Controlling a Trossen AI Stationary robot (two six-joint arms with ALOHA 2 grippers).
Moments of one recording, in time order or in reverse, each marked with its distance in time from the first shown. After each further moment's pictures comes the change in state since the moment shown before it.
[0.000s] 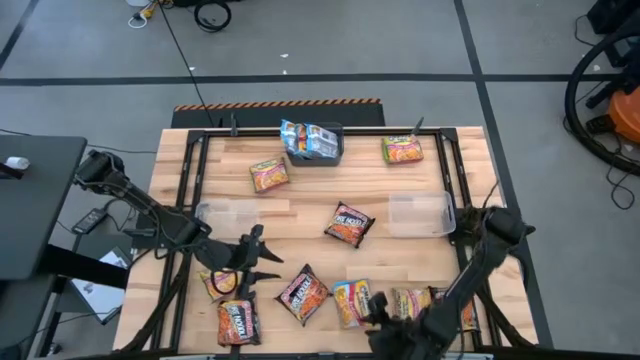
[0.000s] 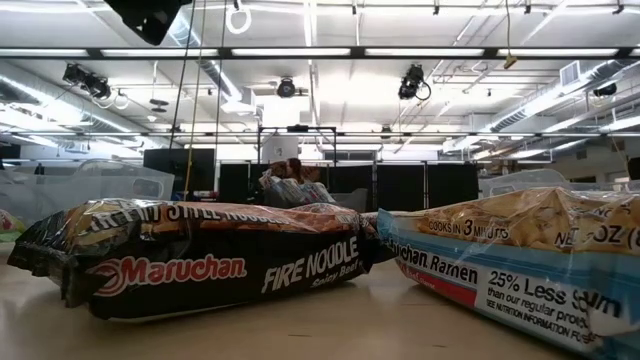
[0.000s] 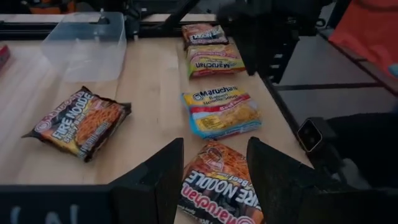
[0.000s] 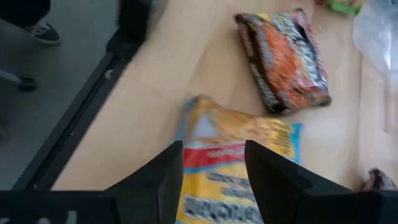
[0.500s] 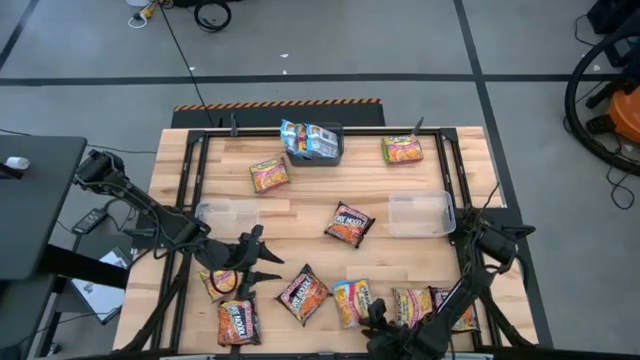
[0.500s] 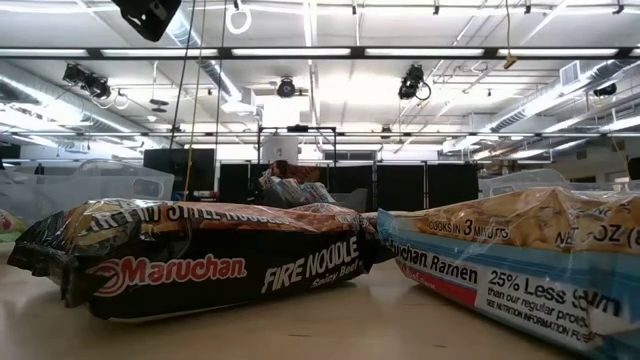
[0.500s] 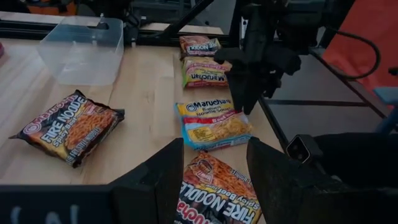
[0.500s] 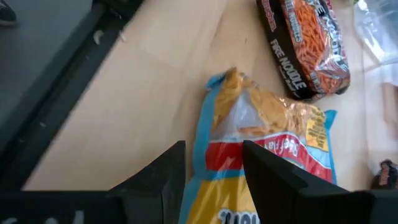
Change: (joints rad) left arm 0.000 -0.001 0.000 0.041 0.000 -0.053; right arm 0.032 0.146 -0.007 0.047 0.108 0.055
